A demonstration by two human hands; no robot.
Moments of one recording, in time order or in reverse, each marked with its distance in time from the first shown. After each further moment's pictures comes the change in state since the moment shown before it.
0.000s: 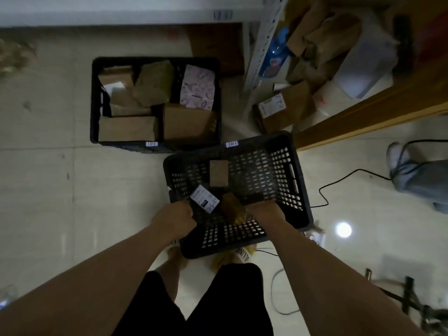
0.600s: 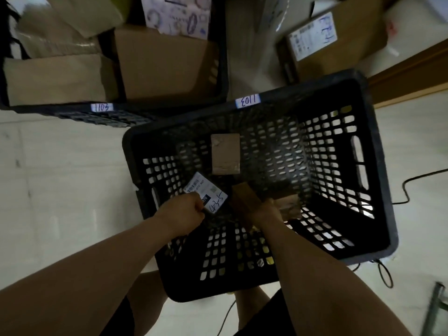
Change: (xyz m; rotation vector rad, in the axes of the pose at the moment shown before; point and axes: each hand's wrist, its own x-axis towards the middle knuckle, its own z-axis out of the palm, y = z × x) left_hand 0.227 -0.055 0.101 0.102 -0.105 0.020; right_hand 0.256 0.034 0.147 -0.110 -0.089 0.149
